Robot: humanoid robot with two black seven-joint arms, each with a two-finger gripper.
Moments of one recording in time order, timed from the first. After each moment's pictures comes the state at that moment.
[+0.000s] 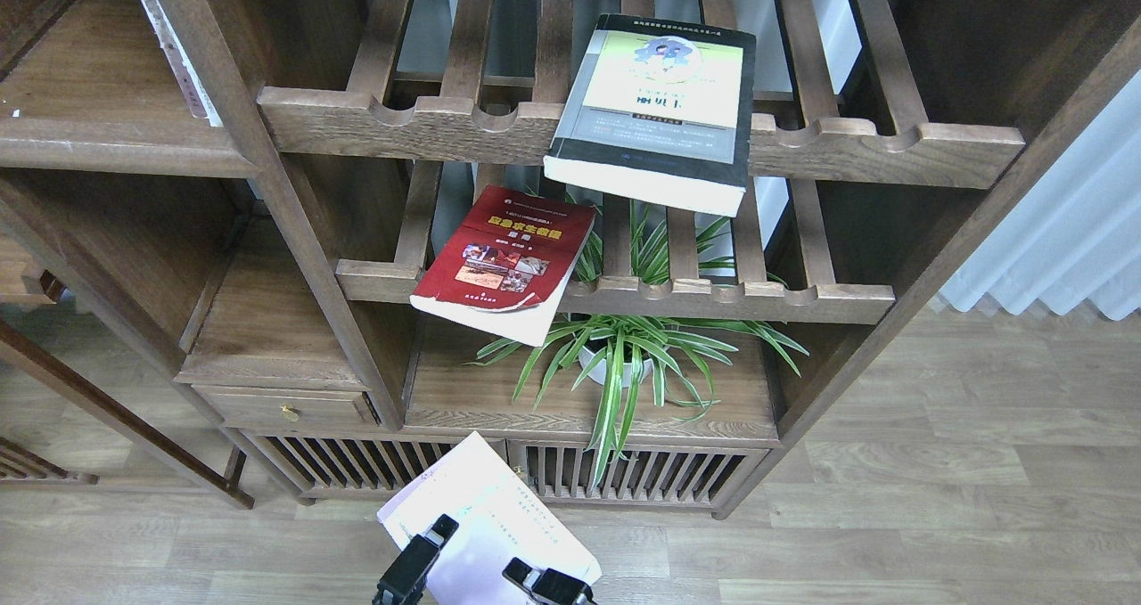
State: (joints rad) left arm 0.20 0.13 -0.67 -1.07 -0.09 -0.49 -0.21; right arm -0.13 0.02 0.54 0.95 0.20 0.58 -0.04
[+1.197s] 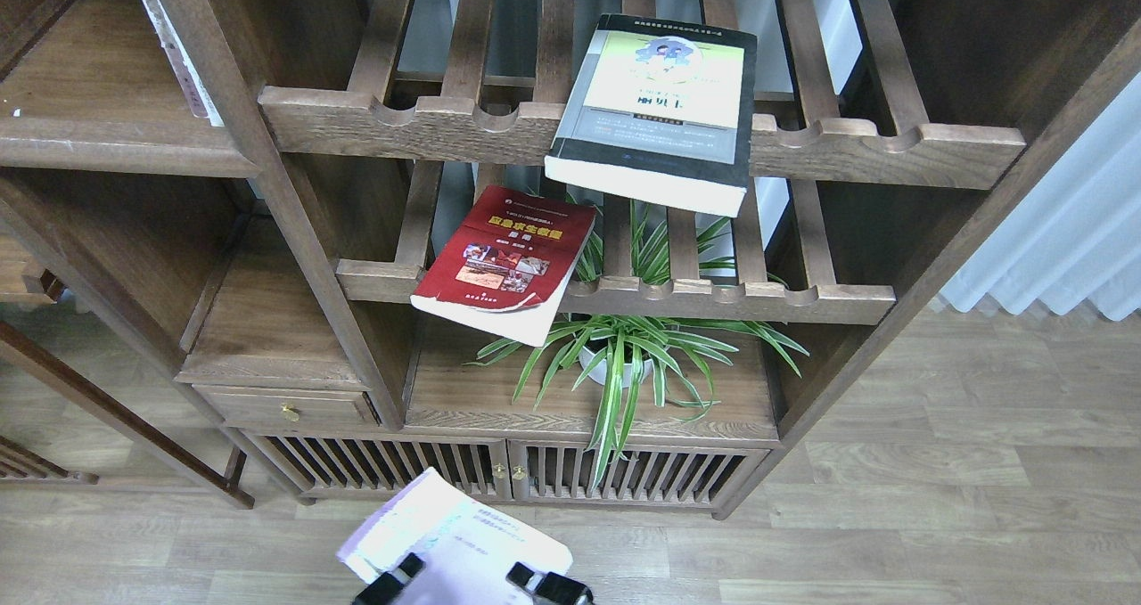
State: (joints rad) left arm 0.22 0.27 -0.71 -1.09 -0.10 -0.49 -0.21; right arm -0.12 0.01 0.57 0.90 0.18 0.58 -0.03
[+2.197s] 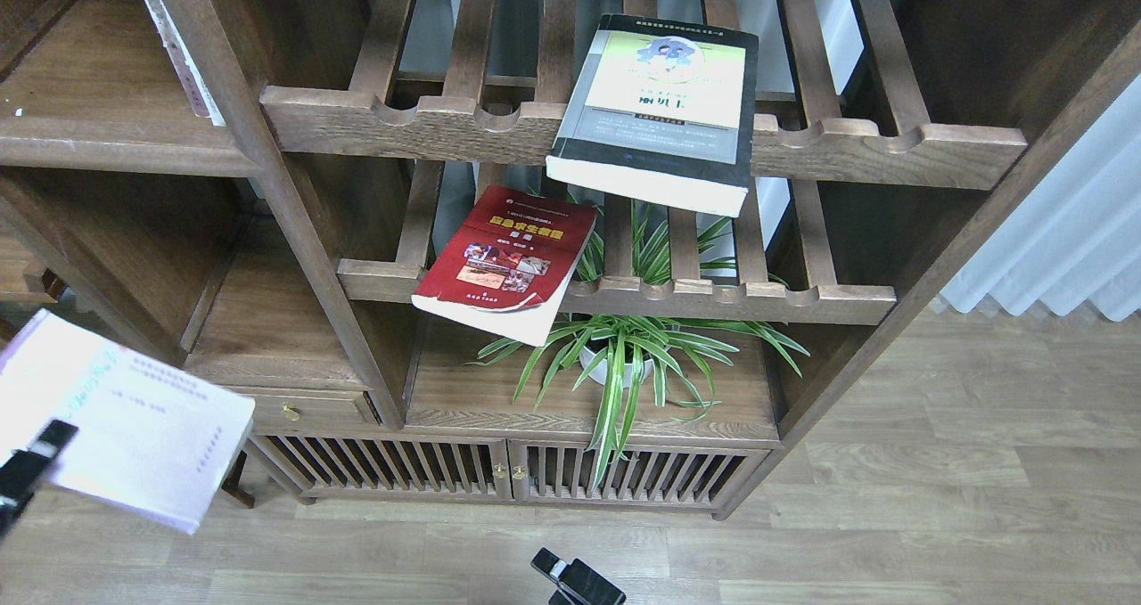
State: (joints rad) left arm 0.57 0.65 -1.61 -1.52 -0.13 -0.49 -0.03; right arm -0.12 0.01 0.59 0.86 0.18 0.58 -0.04
